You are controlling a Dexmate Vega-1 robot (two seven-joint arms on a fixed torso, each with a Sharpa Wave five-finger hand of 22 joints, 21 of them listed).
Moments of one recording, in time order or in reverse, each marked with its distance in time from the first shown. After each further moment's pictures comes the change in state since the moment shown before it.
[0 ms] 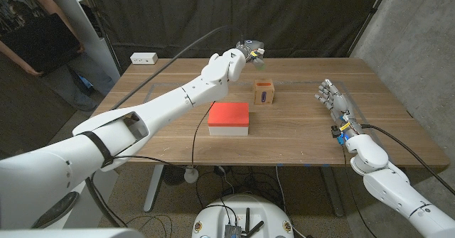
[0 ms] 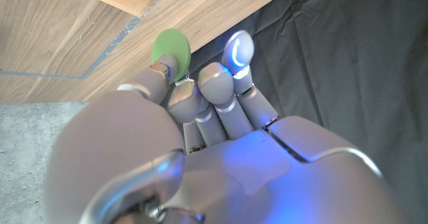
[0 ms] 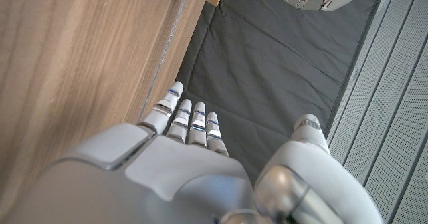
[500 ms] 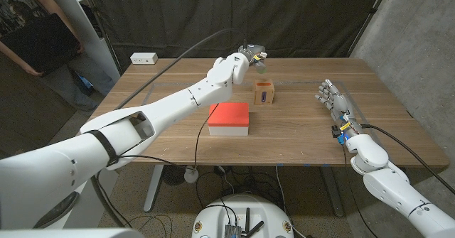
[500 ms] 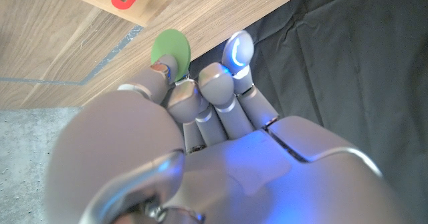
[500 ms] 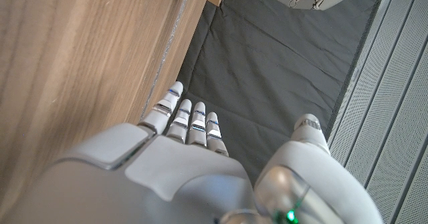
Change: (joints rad) left arm -0.010 -0.036 0.034 0.053 -0.017 0.031 0.023; left_hand 0.001 0.001 -0.002 0.000 0.000 0.003 0.001 -0.015 0.007 0.000 -0.003 0.000 -0.003 0.000 0.000 0.005 -0.003 0.000 0.000 0.000 -0.009; right arm 0.011 0.000 -0.004 0.020 0.010 0.007 0.014; right_hand 0.000 0.000 0.000 0.000 0.000 0.000 0.000 0.000 0.000 0.000 0.000 0.000 0.000 0.000 0.000 0.000 0.000 0.000 0.000 0.000 0.000
